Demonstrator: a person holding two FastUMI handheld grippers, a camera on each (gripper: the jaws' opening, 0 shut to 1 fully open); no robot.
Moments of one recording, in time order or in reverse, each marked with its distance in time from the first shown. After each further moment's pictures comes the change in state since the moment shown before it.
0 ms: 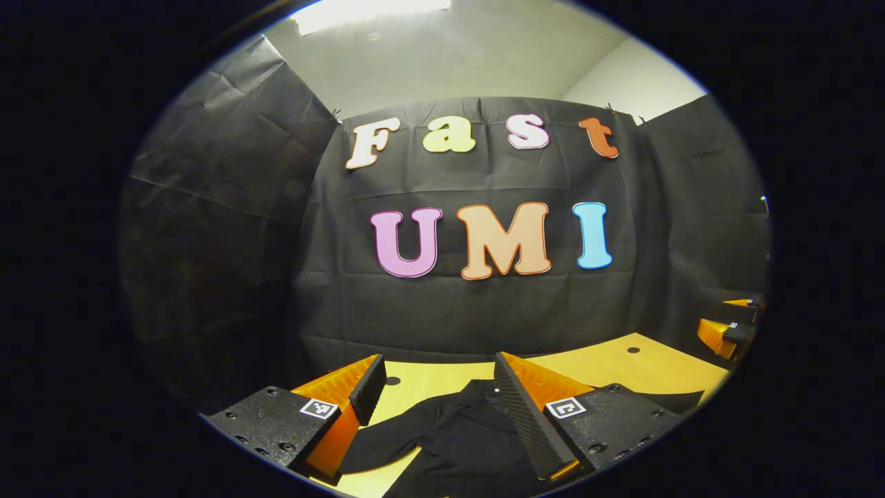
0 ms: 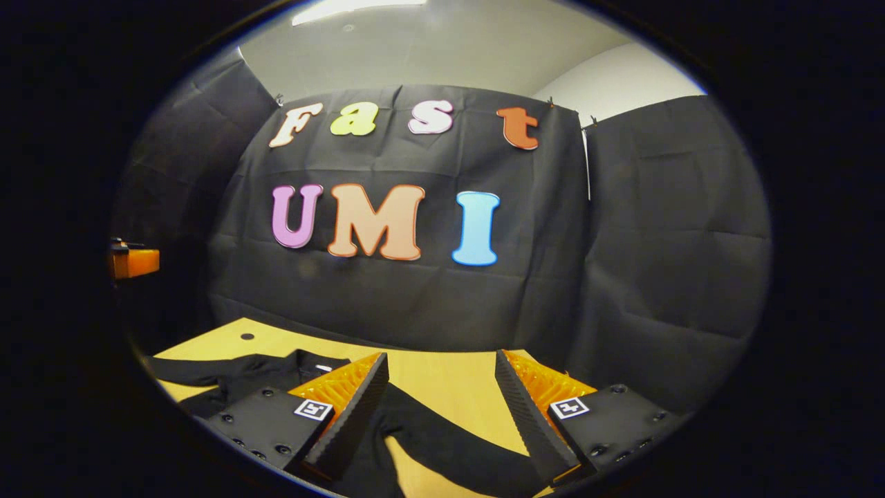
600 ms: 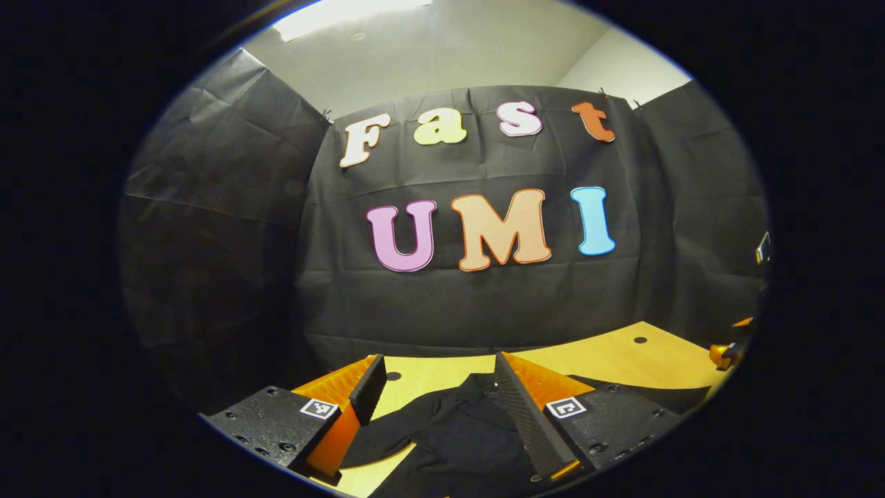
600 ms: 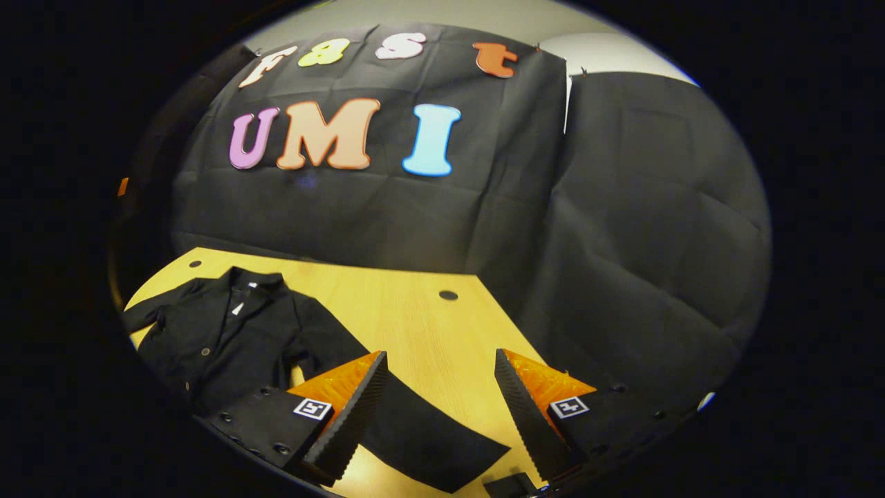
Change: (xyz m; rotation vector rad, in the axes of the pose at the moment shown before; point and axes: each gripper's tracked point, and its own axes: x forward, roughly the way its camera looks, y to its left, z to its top) left arm 0.007 -0.032 -0.008 0.048 0.040 0.032; right arm 0.031 -0.115 -0.133 -0.032 0.347 -0.111
